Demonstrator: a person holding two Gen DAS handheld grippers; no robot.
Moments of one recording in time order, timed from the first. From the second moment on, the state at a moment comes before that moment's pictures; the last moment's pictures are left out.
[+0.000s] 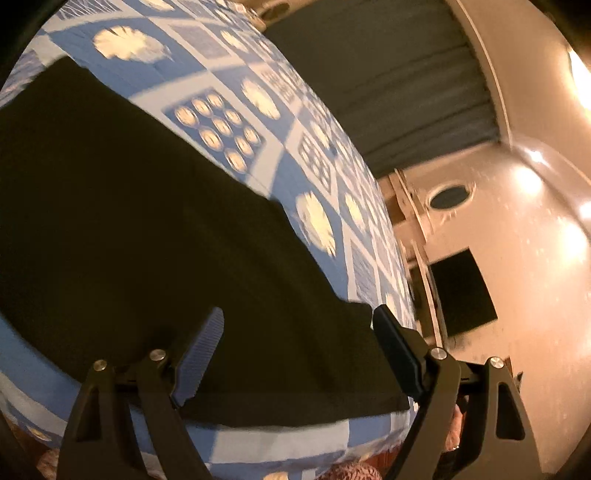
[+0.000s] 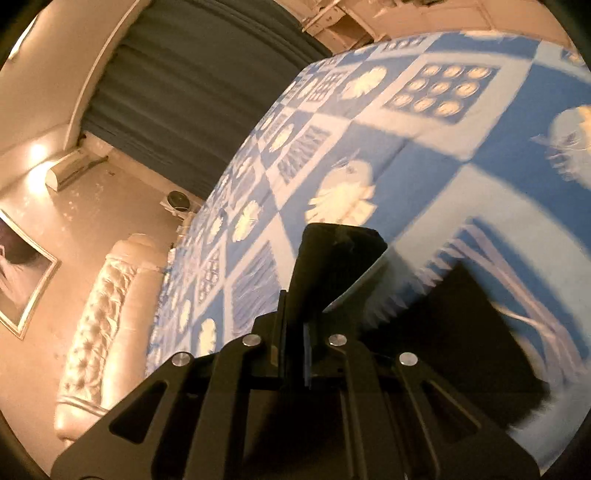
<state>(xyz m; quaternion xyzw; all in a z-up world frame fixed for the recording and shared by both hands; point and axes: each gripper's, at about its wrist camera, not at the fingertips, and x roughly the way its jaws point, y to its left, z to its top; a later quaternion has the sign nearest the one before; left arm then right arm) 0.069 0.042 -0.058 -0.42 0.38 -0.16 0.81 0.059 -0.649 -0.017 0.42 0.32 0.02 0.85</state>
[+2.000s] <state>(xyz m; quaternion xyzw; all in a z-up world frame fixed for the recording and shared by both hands) 0.105 0.087 -0.080 -0.33 0.42 -0.10 0.84 0.066 -0.752 -0.101 0.42 0.46 0.22 0.75</state>
